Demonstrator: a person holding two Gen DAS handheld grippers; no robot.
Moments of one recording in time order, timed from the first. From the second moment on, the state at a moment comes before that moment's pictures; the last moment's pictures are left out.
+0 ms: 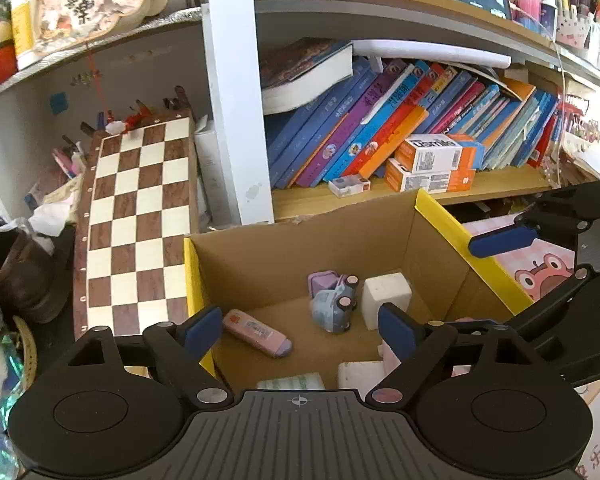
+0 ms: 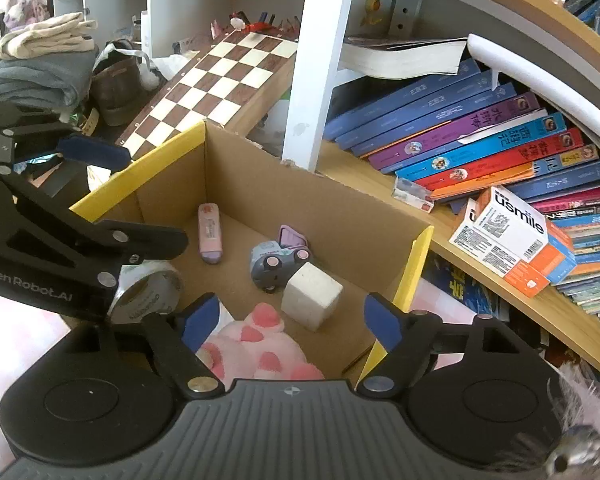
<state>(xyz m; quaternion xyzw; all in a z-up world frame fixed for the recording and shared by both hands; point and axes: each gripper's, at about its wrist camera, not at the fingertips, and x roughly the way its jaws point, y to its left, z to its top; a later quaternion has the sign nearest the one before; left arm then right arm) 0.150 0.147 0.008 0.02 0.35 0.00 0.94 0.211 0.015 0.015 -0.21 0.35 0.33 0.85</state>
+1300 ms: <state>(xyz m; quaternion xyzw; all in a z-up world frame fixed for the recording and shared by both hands) 0.060 0.101 0.024 0.02 0.35 0.07 0.93 0.123 -0.063 0.033 -0.13 0.36 0.24 0.89</state>
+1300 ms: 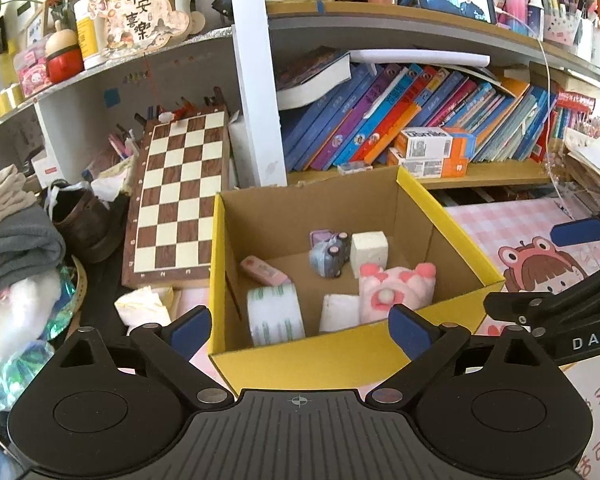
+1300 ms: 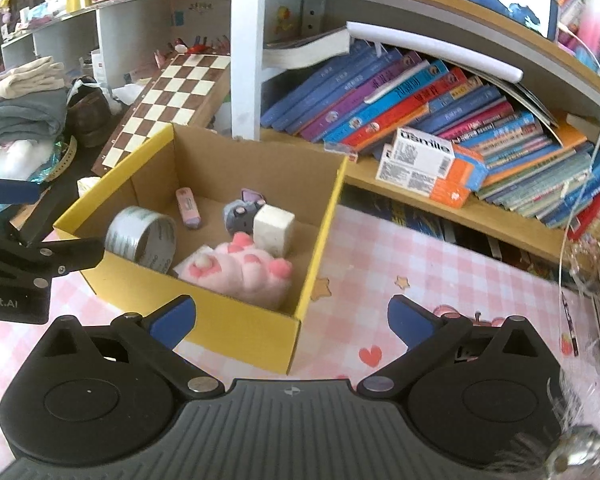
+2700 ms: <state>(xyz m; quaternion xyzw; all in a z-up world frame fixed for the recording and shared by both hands) 0.051 0.044 0.007 0.00 0.39 0.06 0.92 0.098 -0.137 0.019 -0.07 0.40 0.16 0.90</state>
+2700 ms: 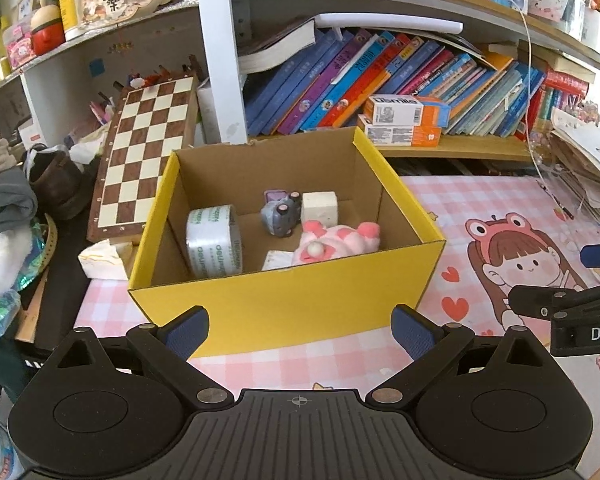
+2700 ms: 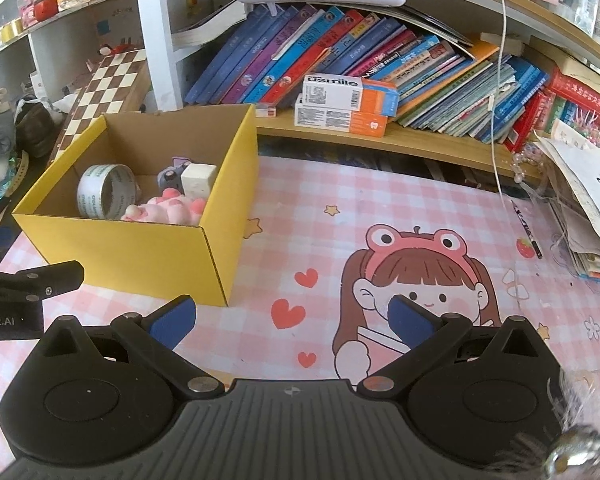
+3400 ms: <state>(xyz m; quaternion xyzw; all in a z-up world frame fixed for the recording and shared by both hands) 0.051 0.036 0.002 -0.01 0.40 0.06 0.91 0.098 -0.142 0.016 -0.06 0.40 0.15 0.90</state>
